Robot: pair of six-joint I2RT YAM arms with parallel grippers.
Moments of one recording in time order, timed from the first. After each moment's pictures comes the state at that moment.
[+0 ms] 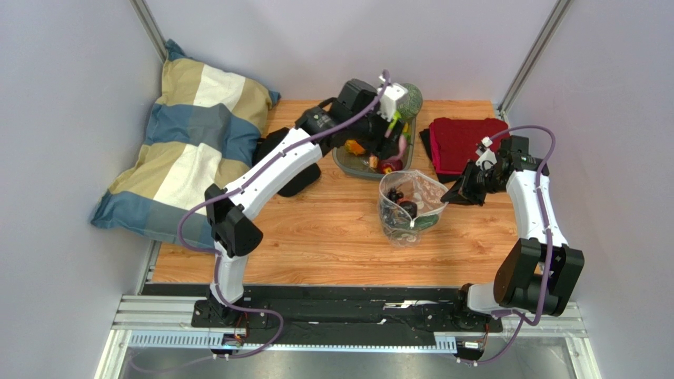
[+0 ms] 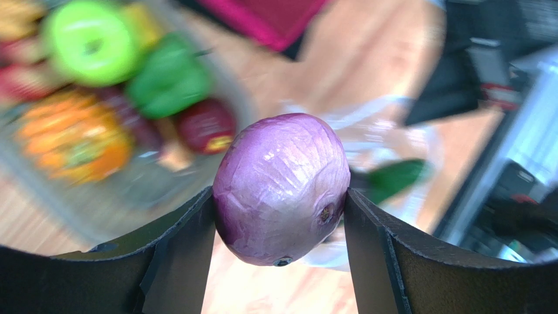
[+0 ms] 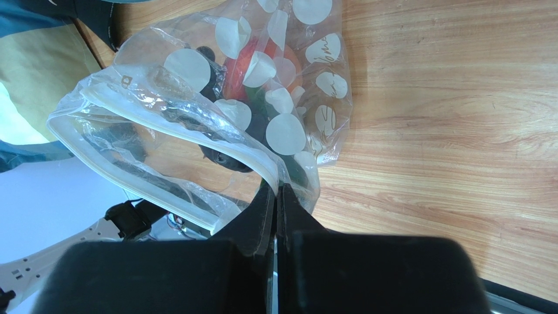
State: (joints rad) left arm -0.78 1.99 2.17 -0.77 0.19 -0.05; right arm -0.23 1.39 1.16 -1.00 -0.61 0.22
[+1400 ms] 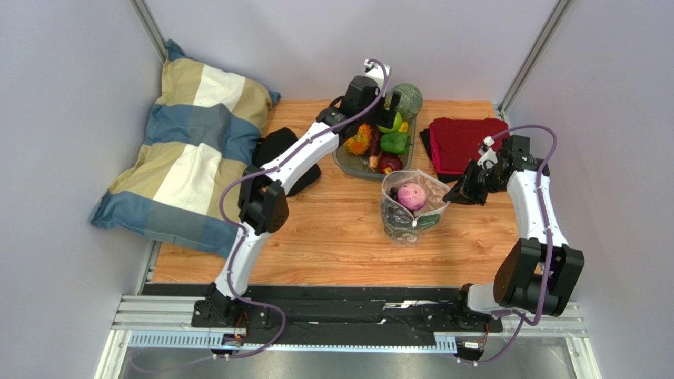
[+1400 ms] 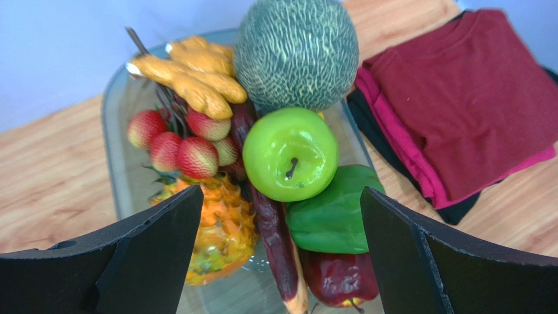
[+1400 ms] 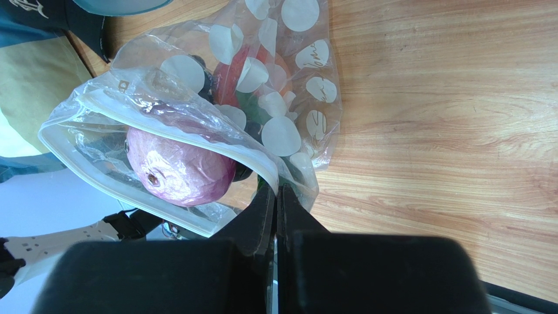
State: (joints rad) left arm -0.69 2.30 2.32 -0.37 -0.12 -0.15; right arm -0.24 1.39 1.16 -0.99 -0.58 0.23
